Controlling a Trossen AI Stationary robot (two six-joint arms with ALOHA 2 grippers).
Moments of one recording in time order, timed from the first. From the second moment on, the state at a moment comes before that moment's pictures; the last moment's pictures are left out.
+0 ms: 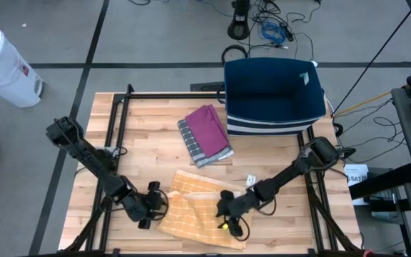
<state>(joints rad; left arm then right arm) -0.80 1.44 0.54 0.01 -0.33 -0.57 0.49 1.96 0.90 0.34 -0.04 0.50</state>
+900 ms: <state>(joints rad) -0.71 1.34 0.70 -0.22 -0.38 -0.47 0.62 1.93 0.90 0.01 -0.03 0.61</state>
